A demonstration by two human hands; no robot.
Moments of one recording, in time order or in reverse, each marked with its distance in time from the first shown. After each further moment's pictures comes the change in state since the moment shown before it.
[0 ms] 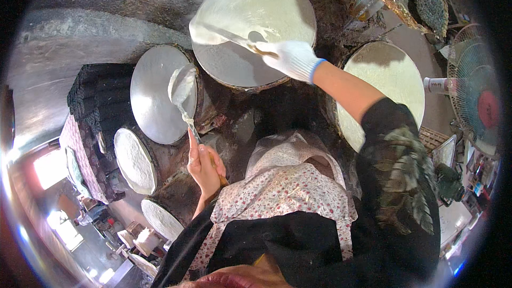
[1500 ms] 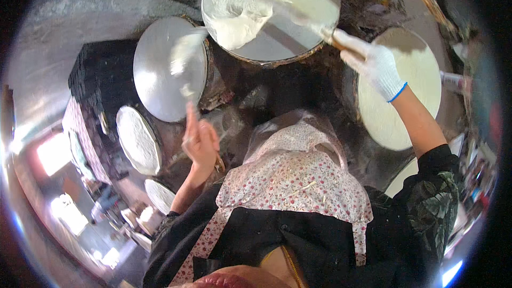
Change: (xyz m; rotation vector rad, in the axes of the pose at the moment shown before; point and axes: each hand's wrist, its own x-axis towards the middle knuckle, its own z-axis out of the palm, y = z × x) left_hand 0.037 -0.015 -0.049 0.385 -0.125 0.342; right_hand -0.114 0.009 -0.056 0.285 0.002 0.265
